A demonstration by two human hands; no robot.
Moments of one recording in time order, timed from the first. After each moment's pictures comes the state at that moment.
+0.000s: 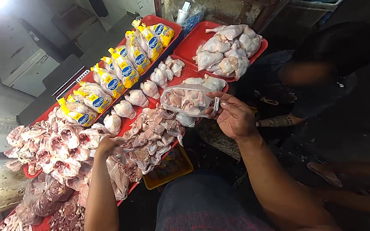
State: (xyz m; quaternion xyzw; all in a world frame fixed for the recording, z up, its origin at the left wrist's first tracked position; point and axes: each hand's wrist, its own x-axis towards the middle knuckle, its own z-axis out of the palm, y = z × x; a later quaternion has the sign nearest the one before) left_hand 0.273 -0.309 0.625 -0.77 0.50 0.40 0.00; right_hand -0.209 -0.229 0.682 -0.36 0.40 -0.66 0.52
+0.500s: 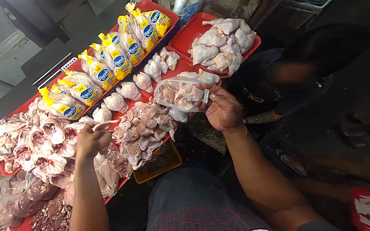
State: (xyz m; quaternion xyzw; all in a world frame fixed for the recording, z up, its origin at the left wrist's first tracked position) left_hand 0.238 -0.279 0.686 -0.68 0.43 0.46 -0.37; right_hand -0.199 -0.242 0.685 -0.38 0.39 -0.64 0.53
